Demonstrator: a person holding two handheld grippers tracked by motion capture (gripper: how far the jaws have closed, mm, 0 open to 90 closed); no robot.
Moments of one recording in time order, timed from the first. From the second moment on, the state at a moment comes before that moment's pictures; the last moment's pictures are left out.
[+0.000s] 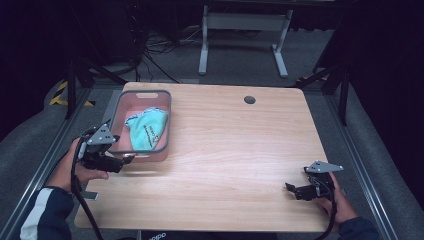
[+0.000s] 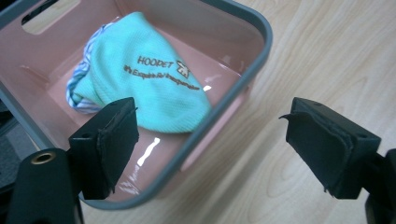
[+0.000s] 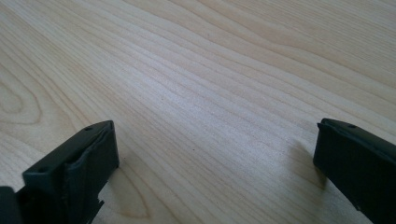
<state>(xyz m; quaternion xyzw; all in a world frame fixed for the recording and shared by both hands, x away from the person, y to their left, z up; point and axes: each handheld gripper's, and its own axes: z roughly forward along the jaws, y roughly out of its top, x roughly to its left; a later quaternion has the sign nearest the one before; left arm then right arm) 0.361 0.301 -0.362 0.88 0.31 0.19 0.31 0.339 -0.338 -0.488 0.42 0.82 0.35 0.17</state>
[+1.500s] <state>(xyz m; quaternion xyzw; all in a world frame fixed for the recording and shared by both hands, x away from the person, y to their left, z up) 0.506 0.234 -0.396 0.91 0.36 0.14 0.17 0.339 -0.338 -0.488 0.42 0.82 0.34 0.17</state>
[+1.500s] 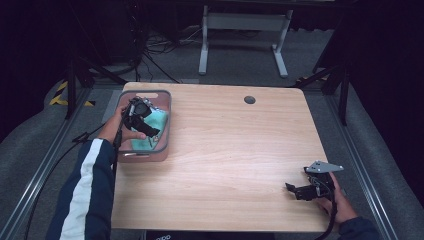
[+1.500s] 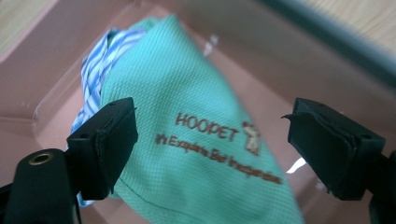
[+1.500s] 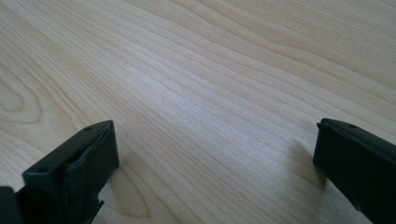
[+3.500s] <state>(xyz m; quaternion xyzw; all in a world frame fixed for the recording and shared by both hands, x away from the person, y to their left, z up) 0.502 0.257 -0.378 0.86 0.44 0.13 0.23 0.339 -0.338 -0.488 0.42 0.82 0.35 0.17</state>
